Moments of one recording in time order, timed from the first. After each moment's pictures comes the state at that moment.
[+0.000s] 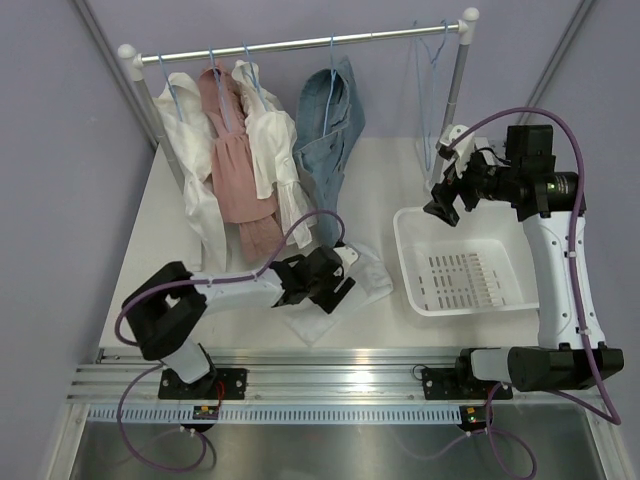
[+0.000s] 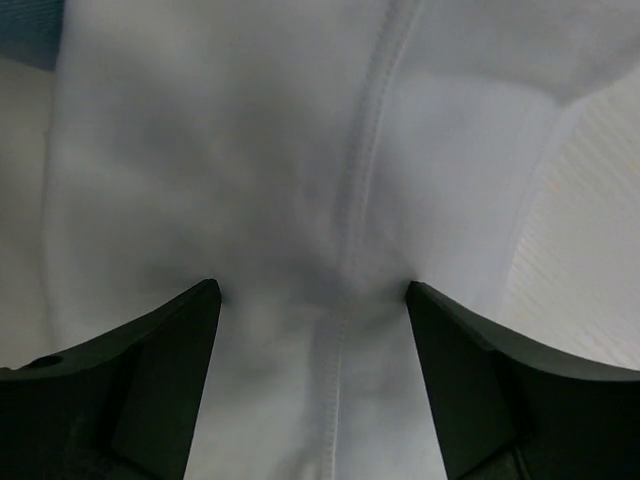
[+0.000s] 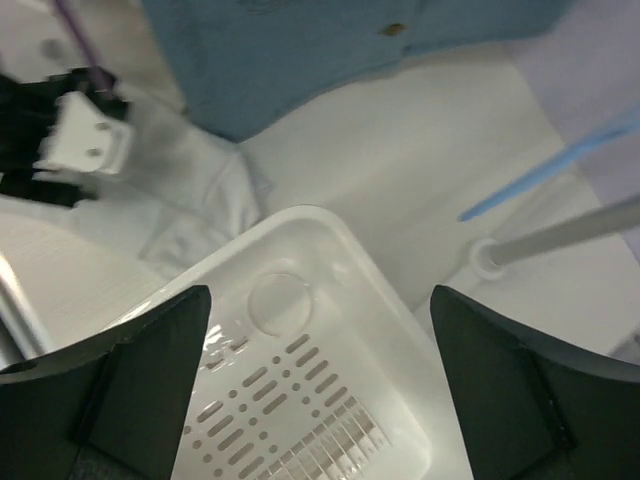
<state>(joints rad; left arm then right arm) -0.97 1.58 0.85 -0.19 -0.13 -0.12 0.02 1.32 1.68 -1.03 -0.65 -0.74</state>
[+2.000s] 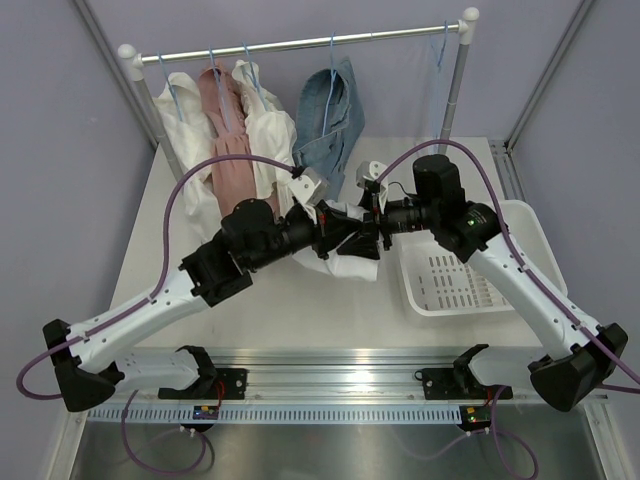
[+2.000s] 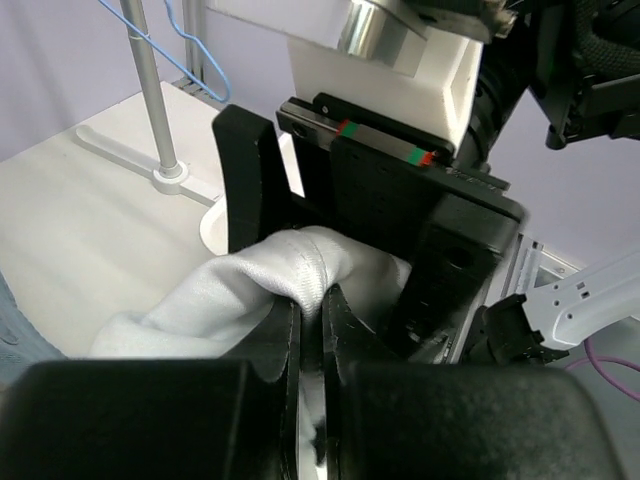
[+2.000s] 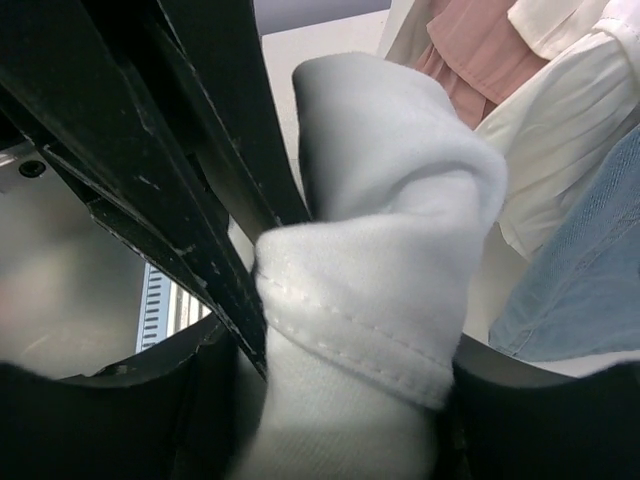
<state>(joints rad) -0.98 1.14 1.18 -0.06 0.08 -0.21 0.58 1.25 1.31 -0.50 -0.91 -0.21</state>
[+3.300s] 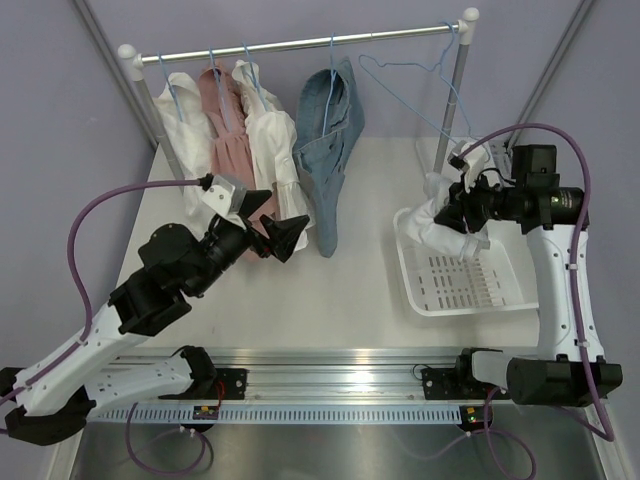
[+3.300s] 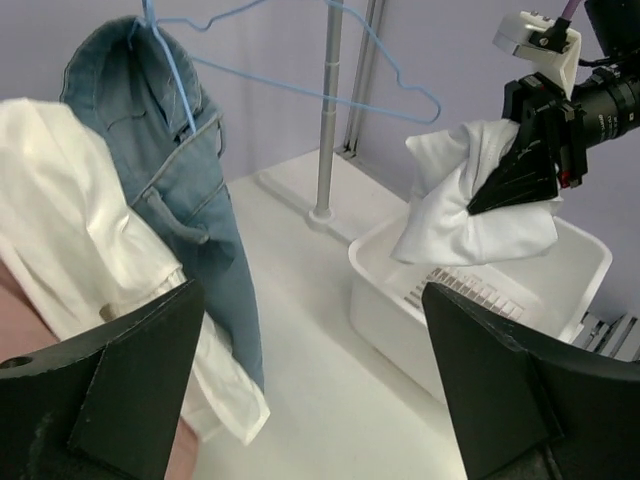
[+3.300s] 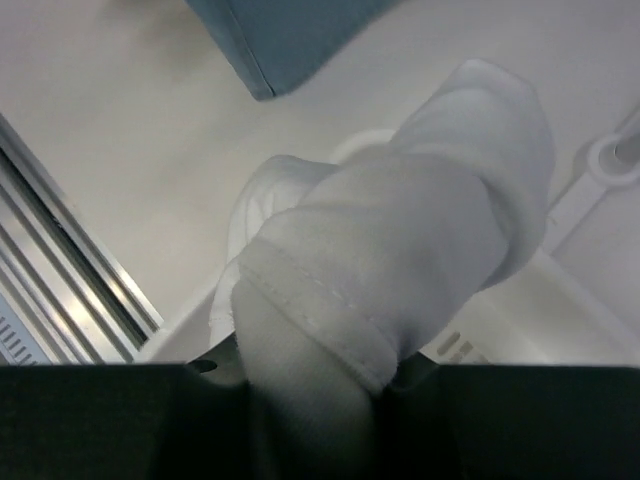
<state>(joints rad) -0.97 0.83 1.16 -0.21 -0.24 -0.10 -0.02 1.24 1.57 -1.16 -0.75 -0.61</state>
